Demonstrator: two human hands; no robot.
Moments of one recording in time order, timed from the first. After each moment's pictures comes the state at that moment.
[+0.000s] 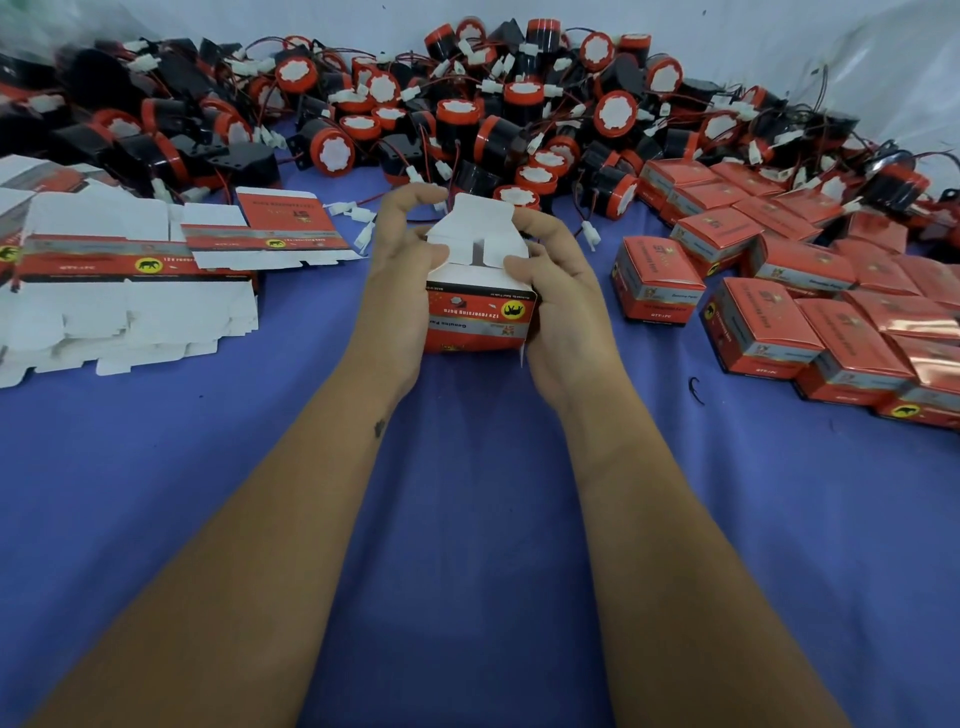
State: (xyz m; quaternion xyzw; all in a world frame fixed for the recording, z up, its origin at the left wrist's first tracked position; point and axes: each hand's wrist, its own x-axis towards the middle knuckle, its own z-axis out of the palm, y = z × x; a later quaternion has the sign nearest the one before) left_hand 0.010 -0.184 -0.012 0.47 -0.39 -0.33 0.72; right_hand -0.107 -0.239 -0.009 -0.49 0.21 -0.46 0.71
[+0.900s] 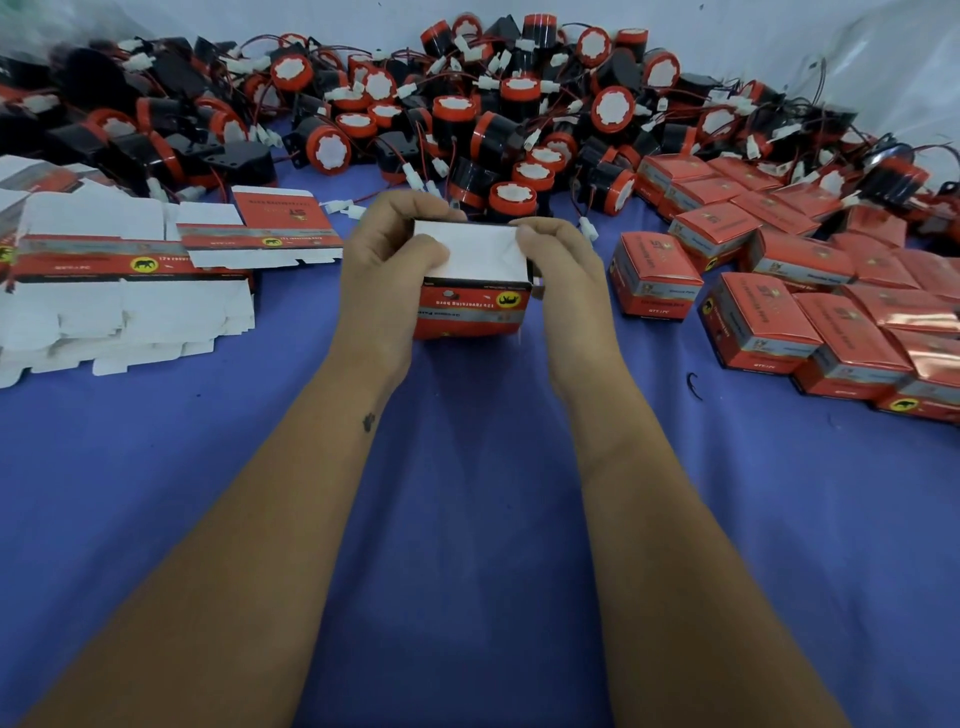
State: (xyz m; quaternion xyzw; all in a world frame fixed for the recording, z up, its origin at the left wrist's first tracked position) left_hand 0.011 -0.180 -0.007 0.47 -0.40 -0.28 0.74; right_hand -0.113 -0.235 0.003 -0.58 0.35 -0.47 0.57
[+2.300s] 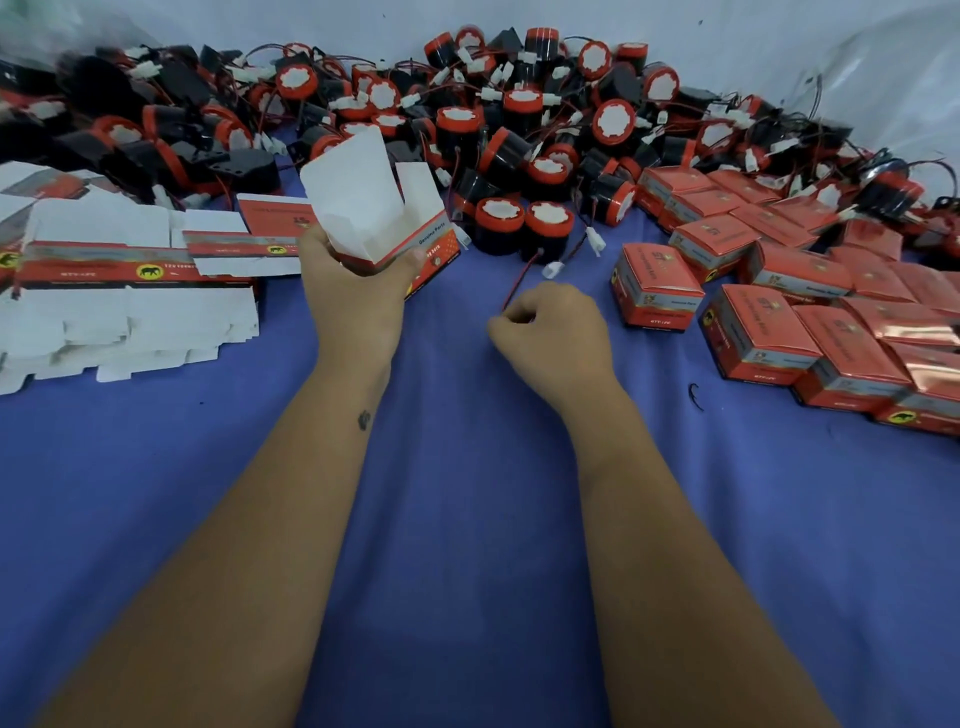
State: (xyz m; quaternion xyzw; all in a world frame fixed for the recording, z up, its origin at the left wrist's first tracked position) left_hand 0.039 -0.194 -0.032 0.60 -0.26 -0.15 0.74; right_hand -0.115 -0.241 -0.021 -0.81 0.46 -0.28 0.23
